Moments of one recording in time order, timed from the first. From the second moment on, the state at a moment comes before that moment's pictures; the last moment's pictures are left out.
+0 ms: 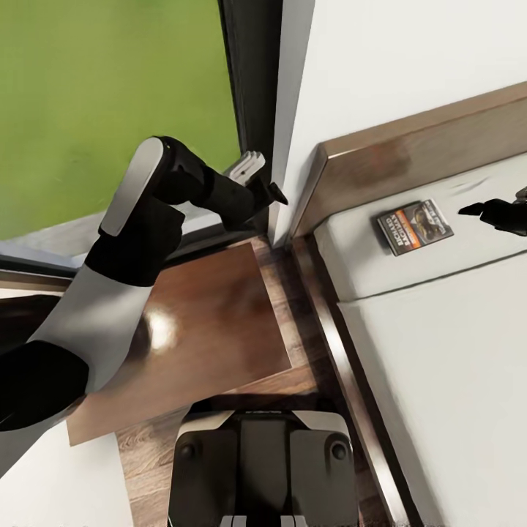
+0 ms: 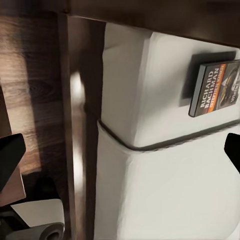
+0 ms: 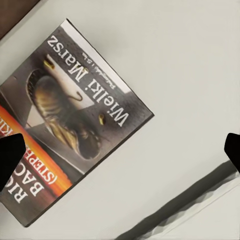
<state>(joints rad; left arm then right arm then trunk) -1.46 -0.06 -0.47 -1.33 1.98 0.70 1.31 -1.53 -0.51 -0.31 -0.63 0.04 0.92 0.38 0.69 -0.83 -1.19</state>
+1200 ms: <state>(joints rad) -1.42 -0.04 -0.47 -1.36 1.98 0.70 1.31 -1.53 -0.50 -0.32 -0.63 0.04 0.86 0.41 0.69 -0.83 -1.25</state>
